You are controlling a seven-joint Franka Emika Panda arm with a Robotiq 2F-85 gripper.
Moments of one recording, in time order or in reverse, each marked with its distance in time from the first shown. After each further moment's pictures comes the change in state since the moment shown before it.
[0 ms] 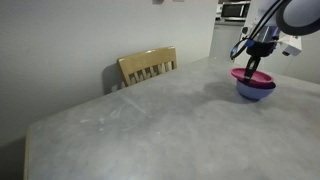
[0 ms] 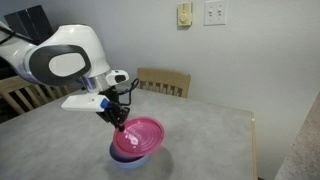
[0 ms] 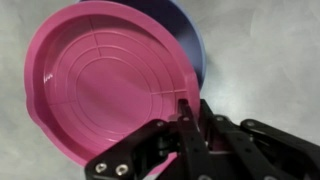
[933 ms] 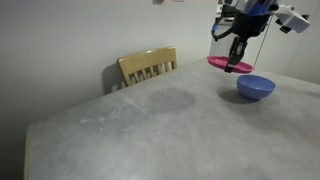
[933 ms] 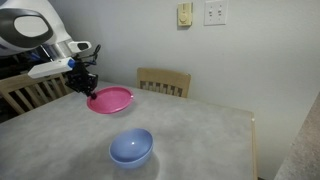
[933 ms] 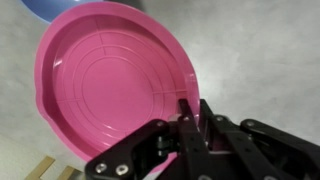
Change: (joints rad) arm 0.148 -0.192 0.151 -0.006 -0.071 -0.105 0.105
